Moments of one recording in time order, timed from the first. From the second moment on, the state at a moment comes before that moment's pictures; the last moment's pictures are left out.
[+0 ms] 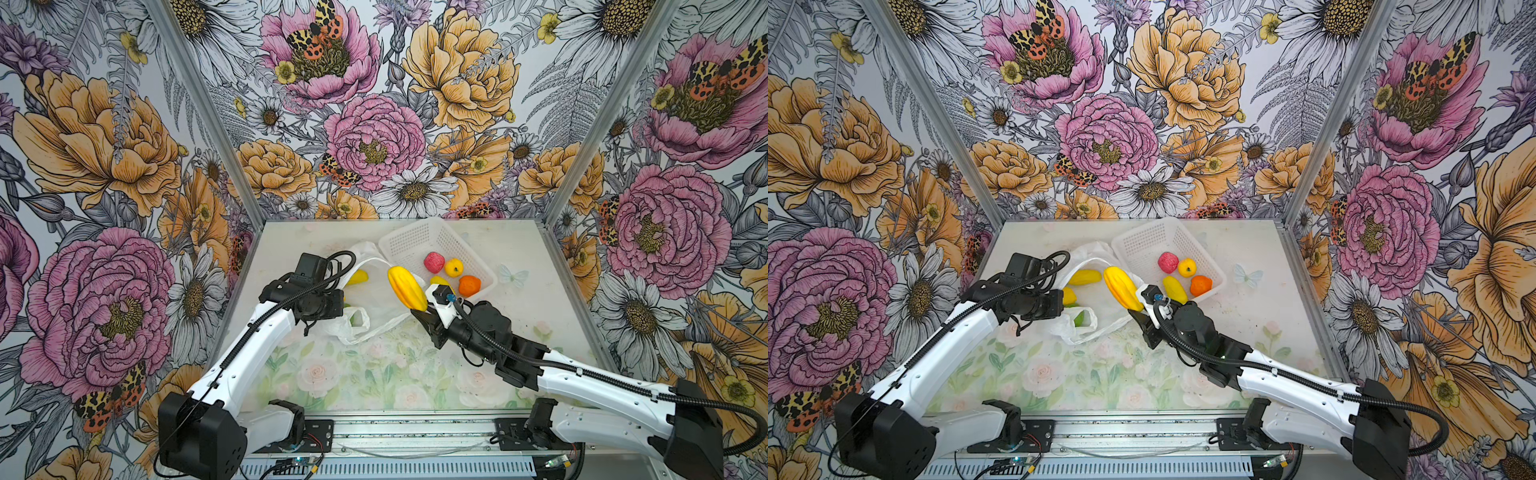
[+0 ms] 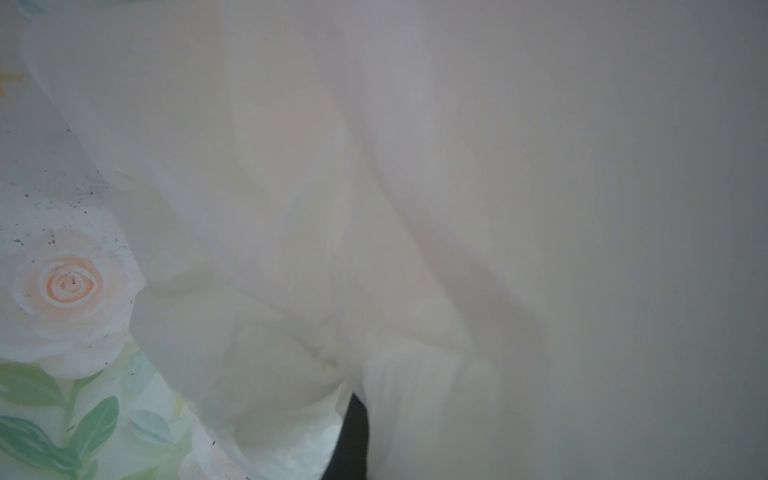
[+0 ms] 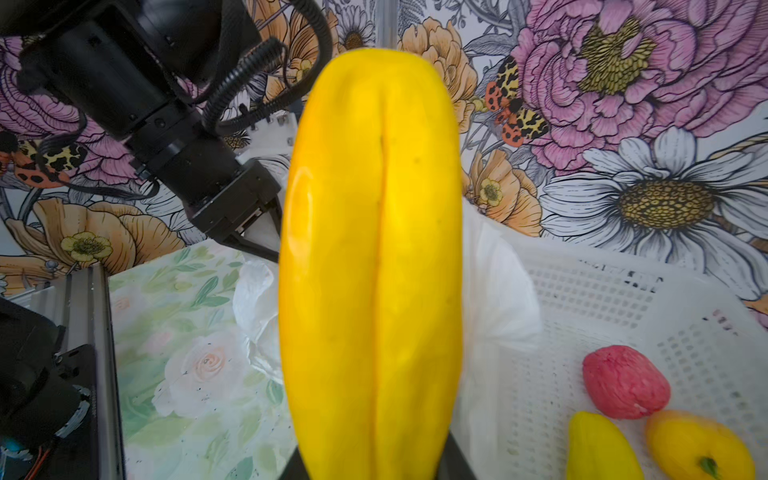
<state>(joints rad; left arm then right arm) -0.29 1.20 1.04 -0.91 0.11 -0.34 0.93 0.99 0.62 0.19 0.11 0.03</state>
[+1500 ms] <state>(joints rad) -0.29 1.20 1.04 -0.91 0.11 -0.34 0.53 0.93 0.61 0.12 0.03 0.25</state>
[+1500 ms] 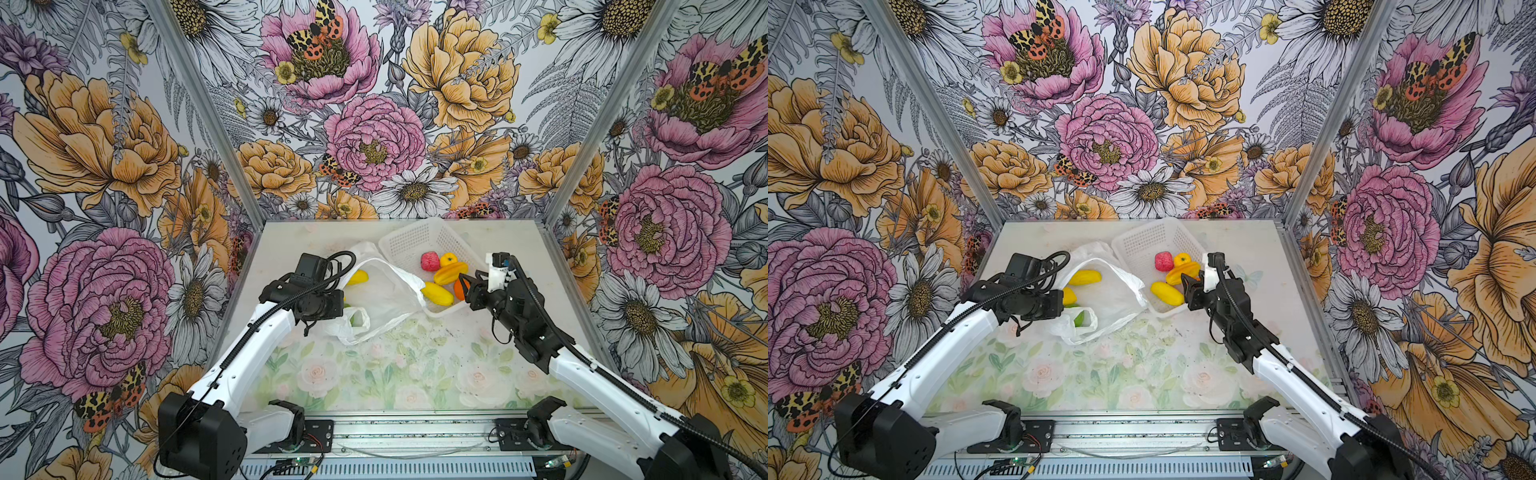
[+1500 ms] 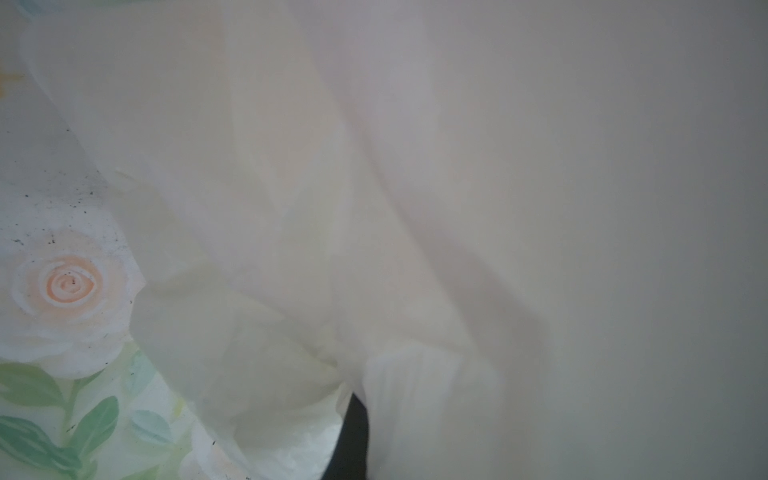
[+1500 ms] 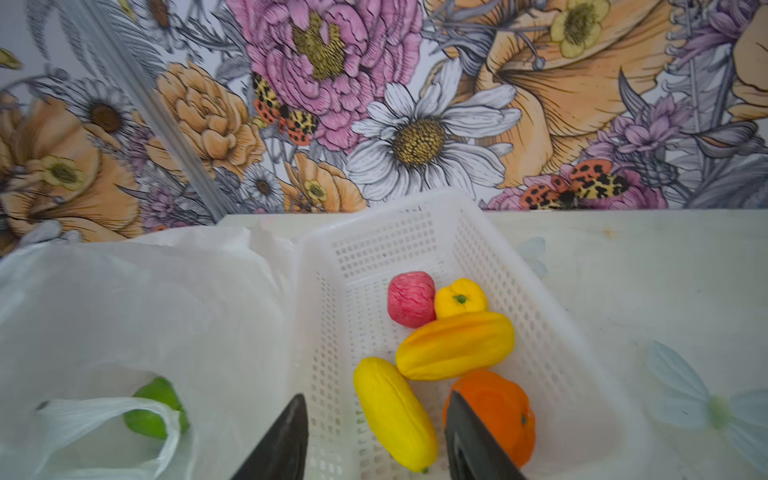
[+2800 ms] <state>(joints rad) -0.30 1.18 1.04 -0.91 0.11 -0.34 0.82 1.96 1.31 0.01 -0.09 -0.55</state>
